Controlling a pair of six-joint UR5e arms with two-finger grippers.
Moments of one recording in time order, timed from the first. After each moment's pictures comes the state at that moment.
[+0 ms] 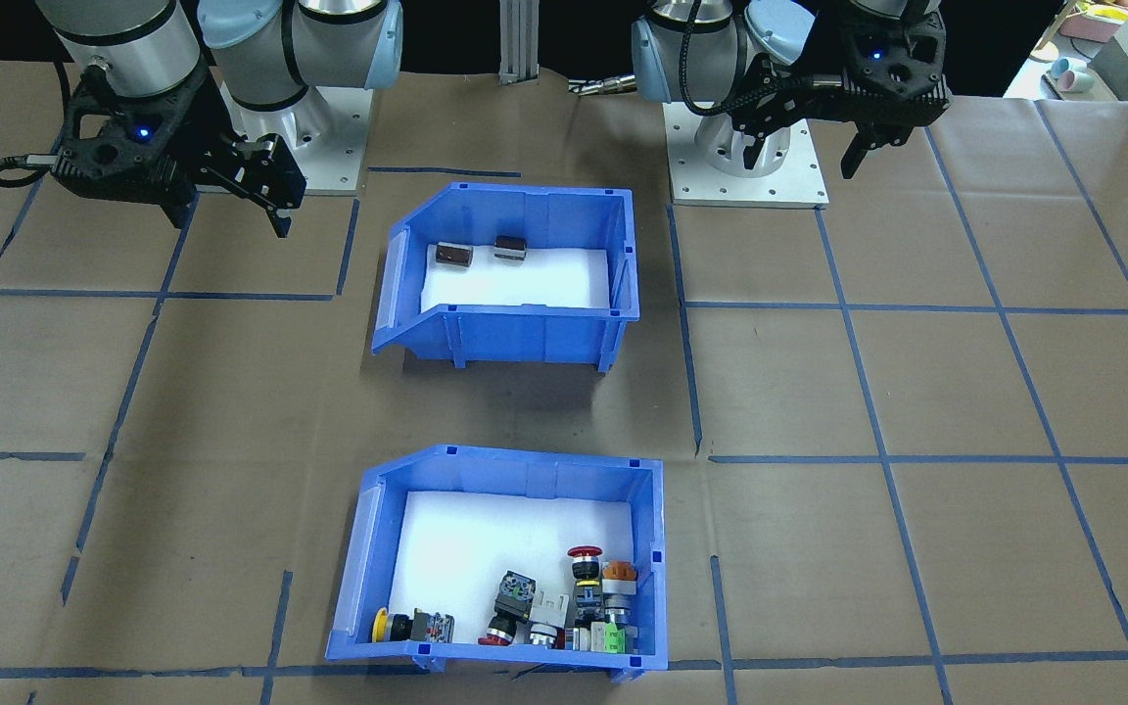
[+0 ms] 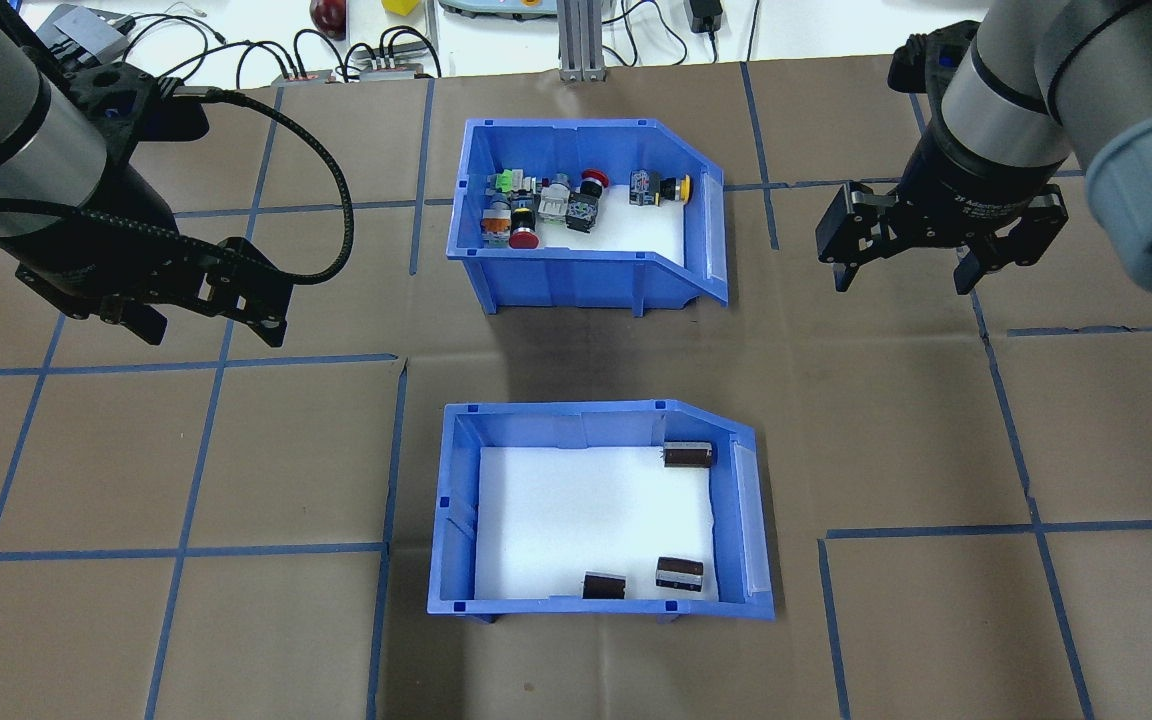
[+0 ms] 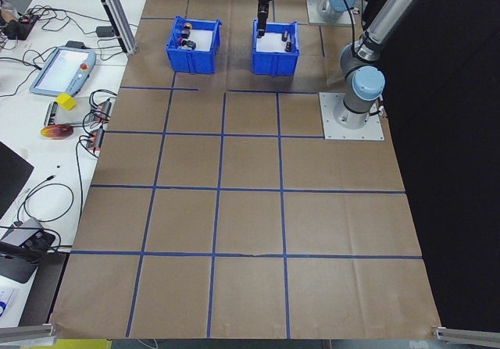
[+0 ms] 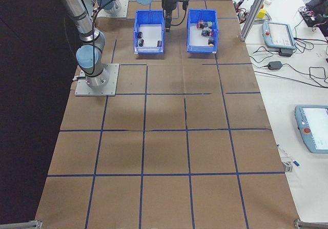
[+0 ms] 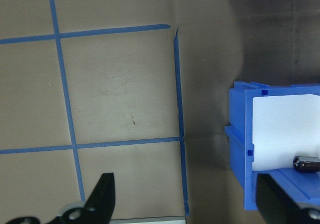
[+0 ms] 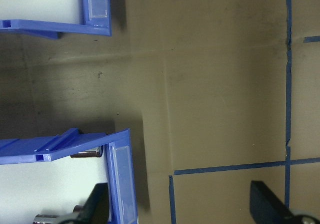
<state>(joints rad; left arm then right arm) -1.51 -1.36 -1.70 -1.67 1.56 0.13 1.55 -1.67 1.70 -1.60 -1.57 0.06</state>
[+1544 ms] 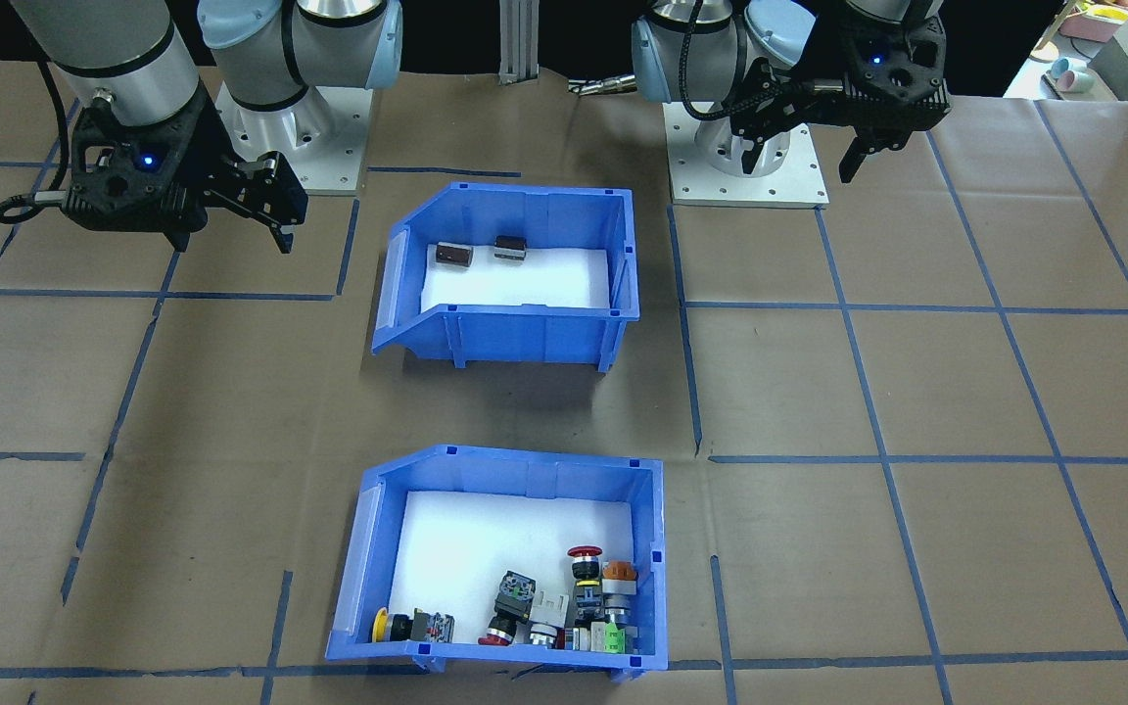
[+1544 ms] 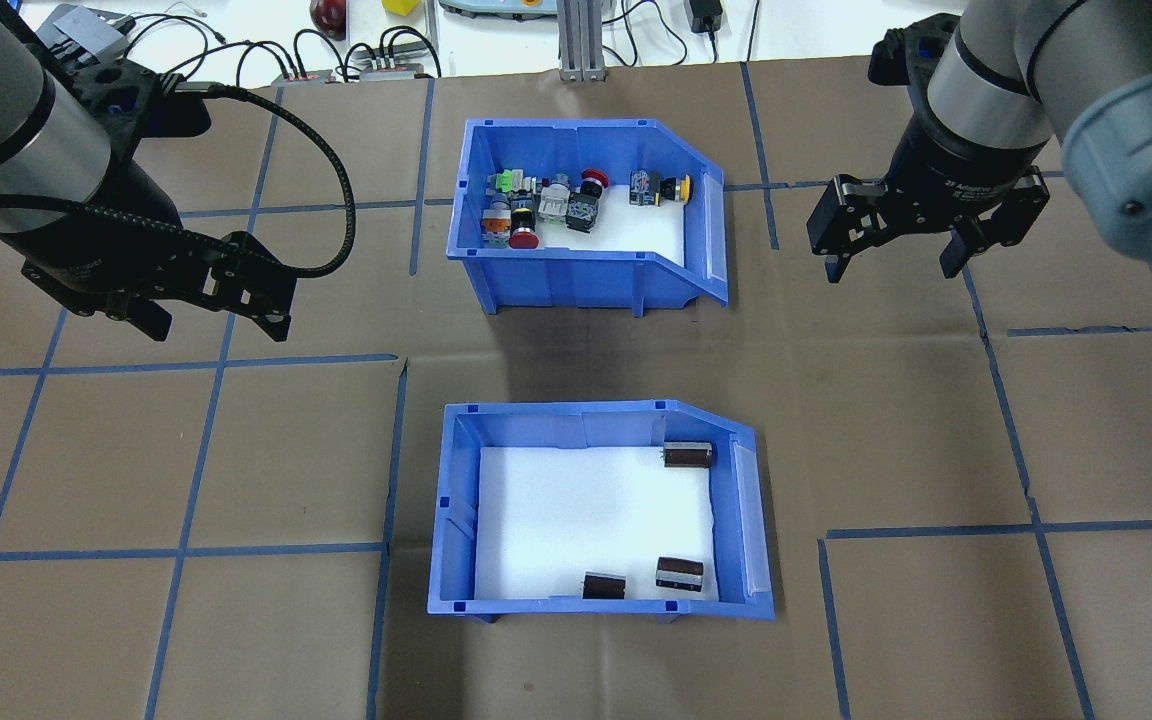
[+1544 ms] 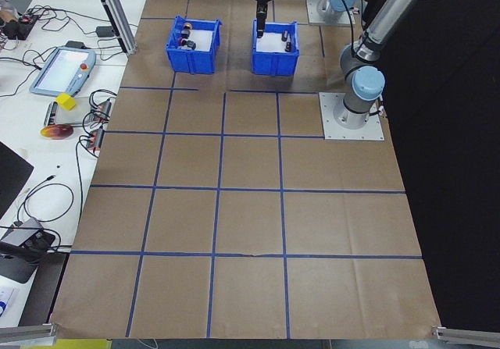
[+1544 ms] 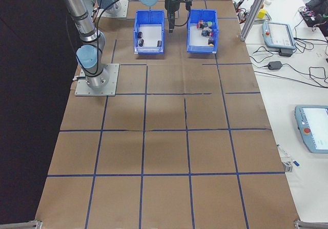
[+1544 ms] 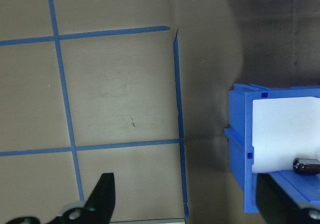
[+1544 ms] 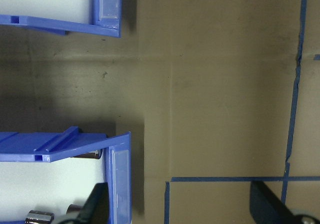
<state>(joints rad) -1.51 -1.36 -1.69 -1.65 1.55 0.10 1.56 -1.59 1.64 -1.60 -1.56 -0.04</state>
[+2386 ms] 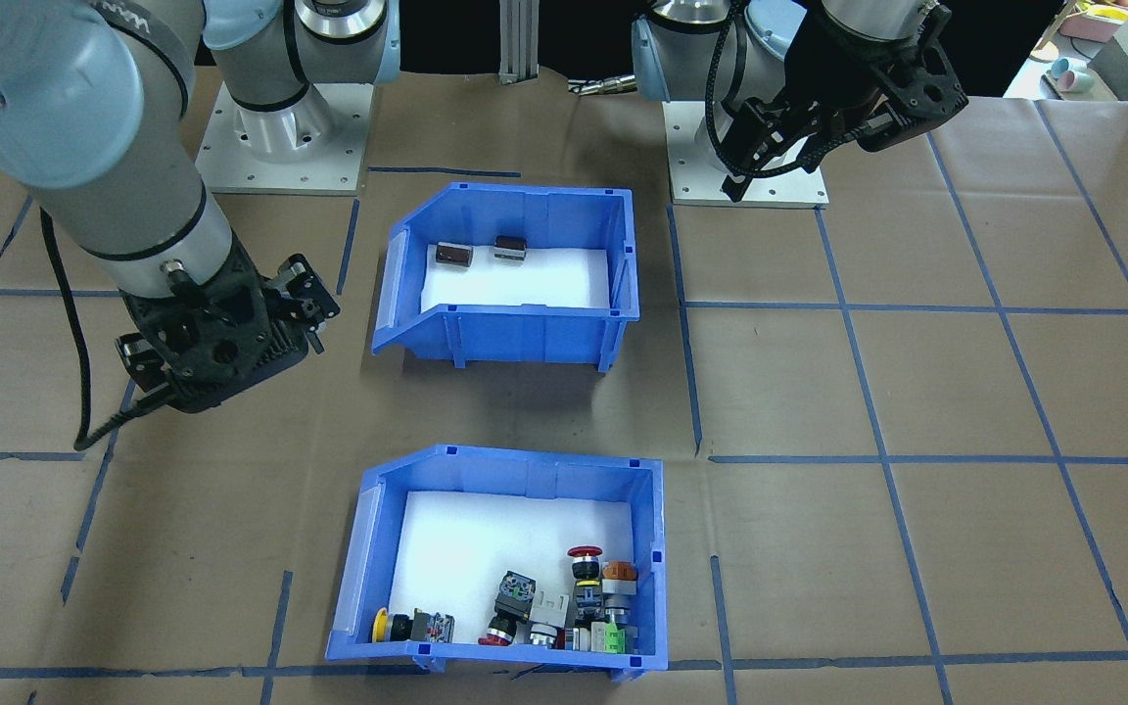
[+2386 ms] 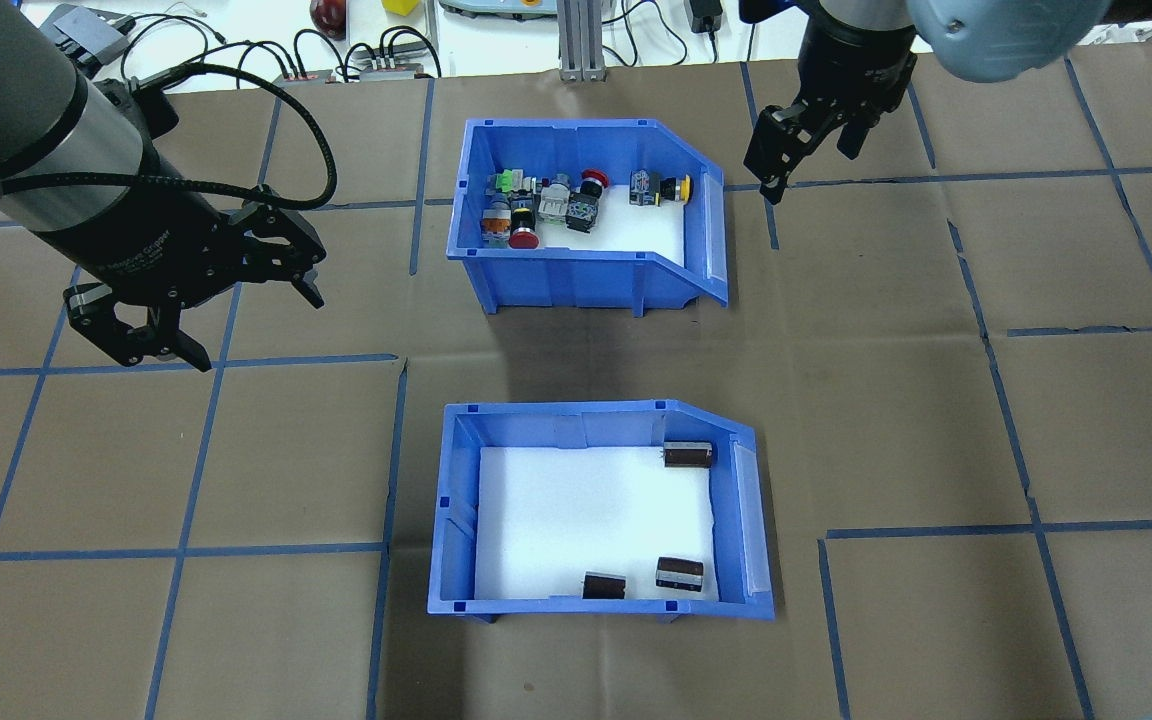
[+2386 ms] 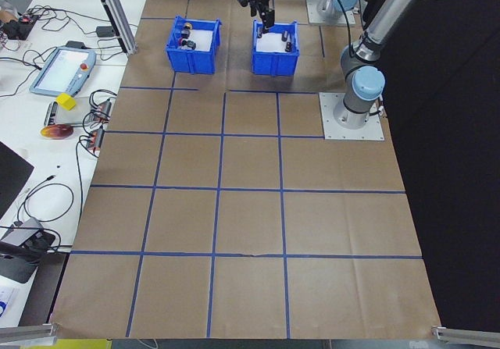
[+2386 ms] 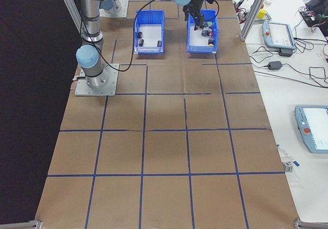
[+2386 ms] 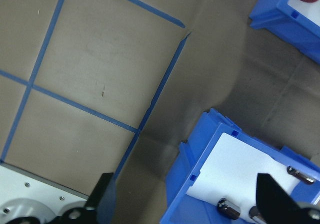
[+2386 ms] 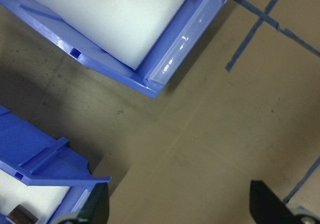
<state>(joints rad) -1.54 -1.37 -1.72 -1.65 1.48 -0.59 1.65 -1.27 1.33 -1.59 -1.56 -0.57</state>
